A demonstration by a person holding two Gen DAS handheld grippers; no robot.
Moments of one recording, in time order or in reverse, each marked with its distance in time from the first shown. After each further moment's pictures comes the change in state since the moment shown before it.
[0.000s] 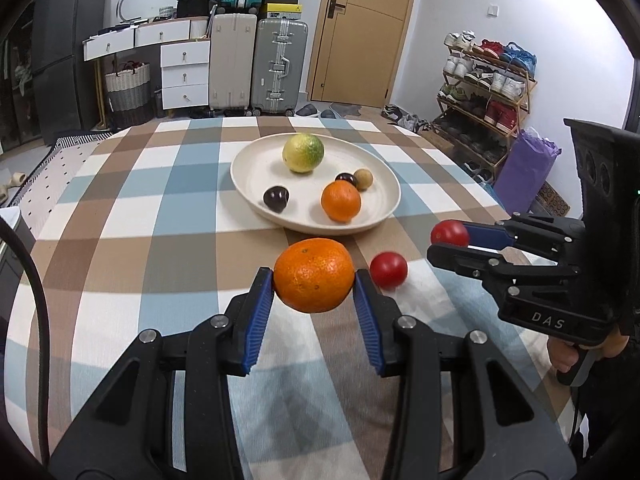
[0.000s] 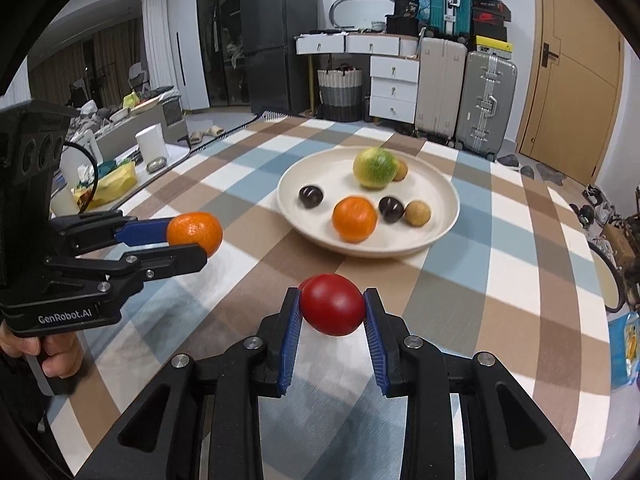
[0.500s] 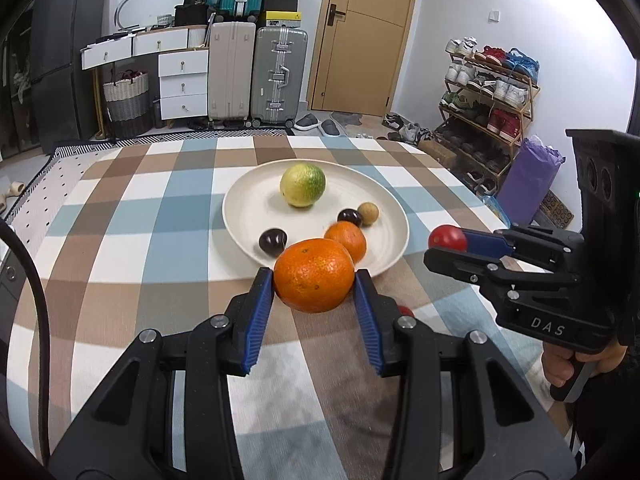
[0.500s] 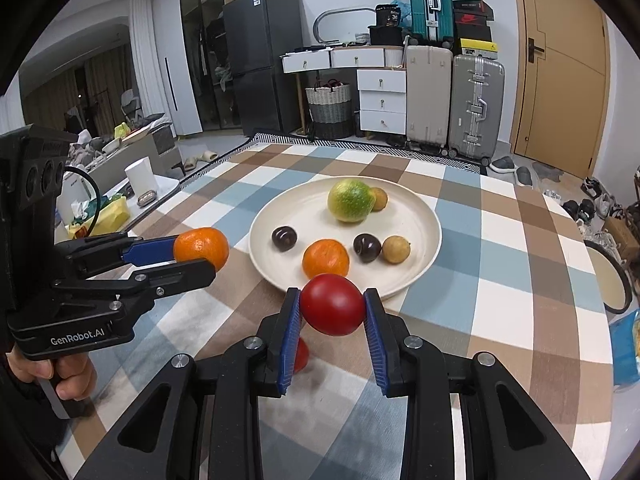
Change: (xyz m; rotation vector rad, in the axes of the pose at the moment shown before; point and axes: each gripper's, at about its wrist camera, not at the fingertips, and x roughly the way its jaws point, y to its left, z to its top) left arm 0.029 0.002 0.040 0.005 -0.030 0.006; right arm 0.012 -0.028 0.025 0.066 -0.050 0.013
